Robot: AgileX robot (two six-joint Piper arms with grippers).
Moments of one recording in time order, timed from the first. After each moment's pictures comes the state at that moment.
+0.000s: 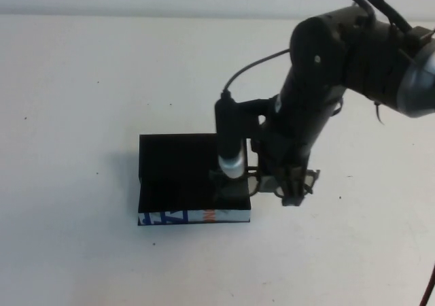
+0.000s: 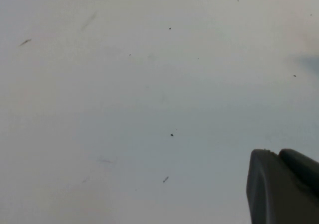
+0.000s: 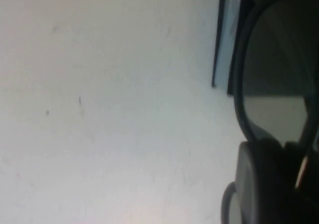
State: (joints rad) right arm 0.62 1.85 -1.58 0.14 1.21 -1.09; left arm 0.01 -0.01 0.03 0.05 0.39 -0.02
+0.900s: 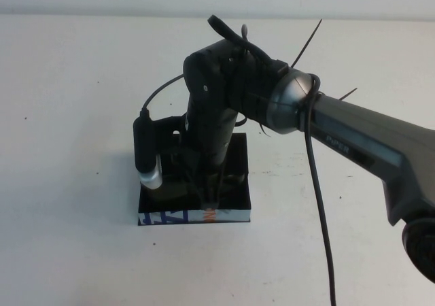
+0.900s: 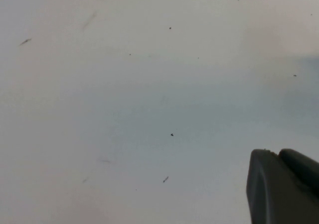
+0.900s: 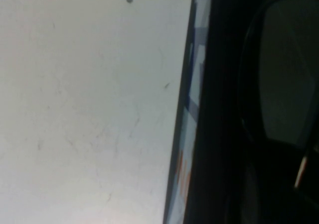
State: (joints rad) right arm 0.77 2.20 -1.99 0.12 1.22 -1.02; left arm 0.01 -0.01 0.03 0.05 0.39 -0.02
